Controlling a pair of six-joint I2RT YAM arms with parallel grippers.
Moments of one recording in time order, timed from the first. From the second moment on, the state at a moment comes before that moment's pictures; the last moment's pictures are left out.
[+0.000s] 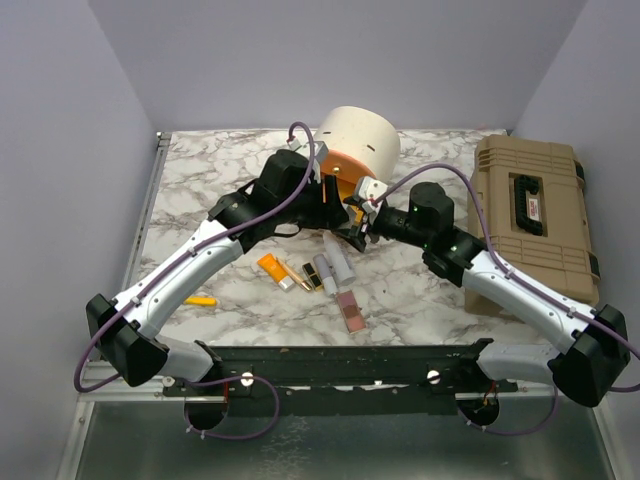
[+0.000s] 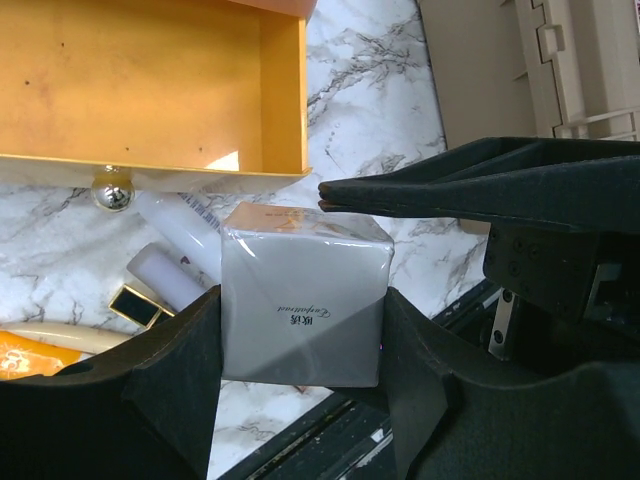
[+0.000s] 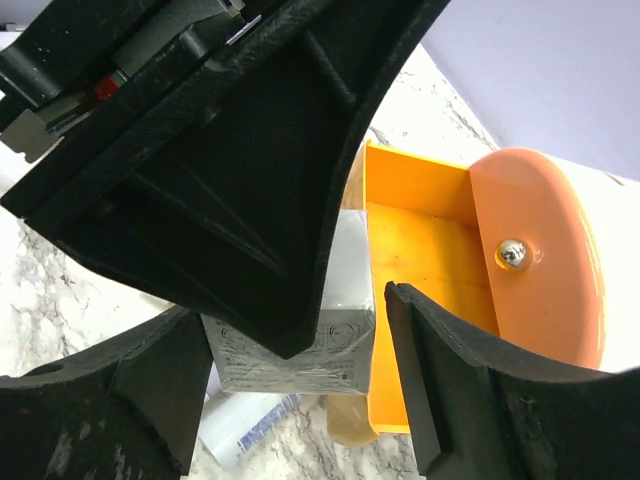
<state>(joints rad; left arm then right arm) -0.73 1.37 1.42 -0.62 0.10 -0.54 0.70 1.20 0.95 0.09 -0.41 -0.39</state>
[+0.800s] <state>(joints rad) -0.73 1.30 1.41 -0.60 -0.05 -0.56 0.71 1.20 0.92 0.11 -0.38 -0.30</state>
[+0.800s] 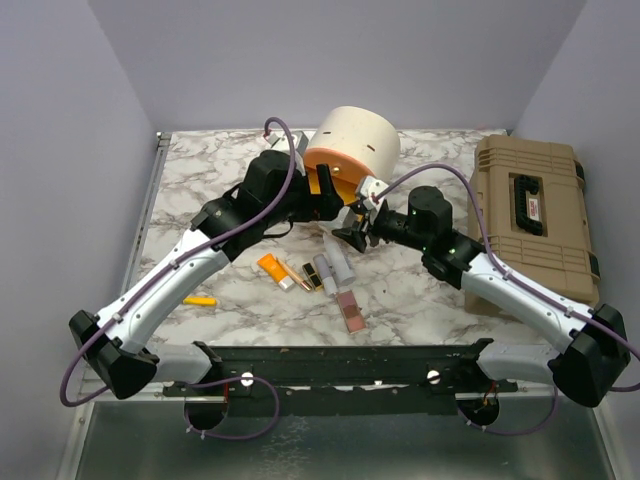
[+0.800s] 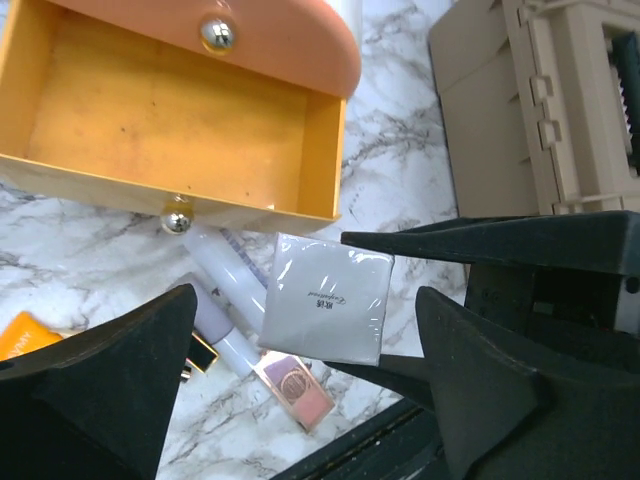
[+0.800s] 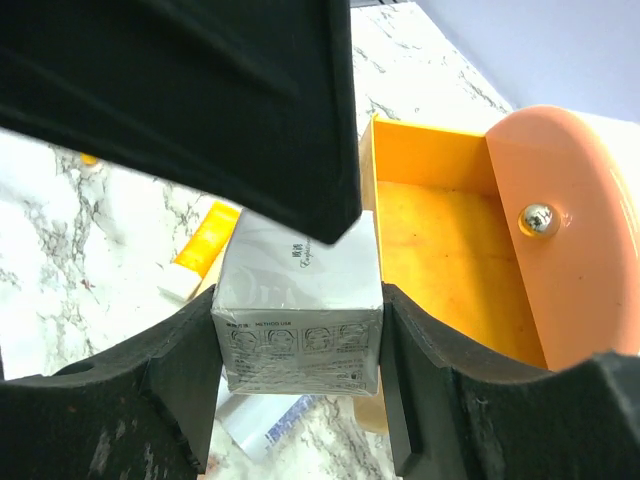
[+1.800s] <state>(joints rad) -0.70 1.15 1.16 -0.56 -0.35 -0.69 0.71 1.40 1.07 0.17 -0.05 -0.10</state>
